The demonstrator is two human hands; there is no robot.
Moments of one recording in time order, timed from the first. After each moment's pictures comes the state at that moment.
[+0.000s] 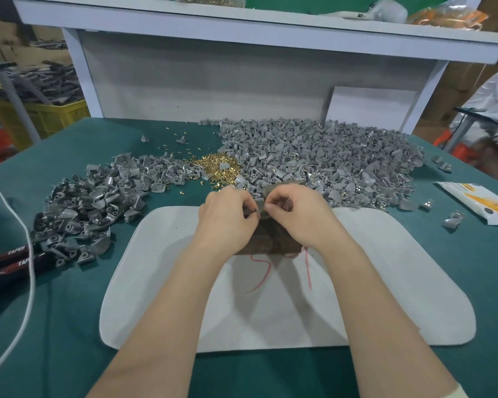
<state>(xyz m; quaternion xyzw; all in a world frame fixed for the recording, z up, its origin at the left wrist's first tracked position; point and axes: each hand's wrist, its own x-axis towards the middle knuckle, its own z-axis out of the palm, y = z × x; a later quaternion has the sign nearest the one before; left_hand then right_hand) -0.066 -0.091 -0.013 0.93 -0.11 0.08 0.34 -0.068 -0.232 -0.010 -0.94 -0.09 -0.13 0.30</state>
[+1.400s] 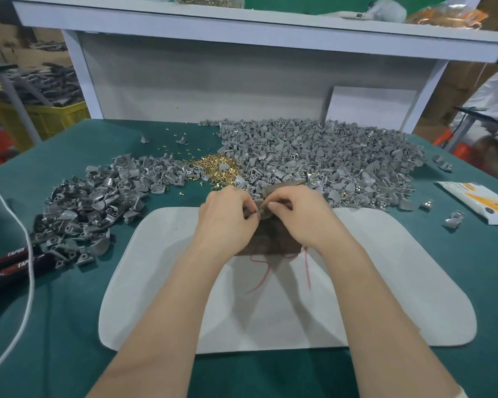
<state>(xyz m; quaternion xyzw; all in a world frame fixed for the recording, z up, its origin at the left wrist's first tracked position) -0.069 -0.091 -0.009 0.93 -0.12 0.09 0.33 -0.066 -0.232 -0.007 -0.95 -0.07 -0.11 0.30</state>
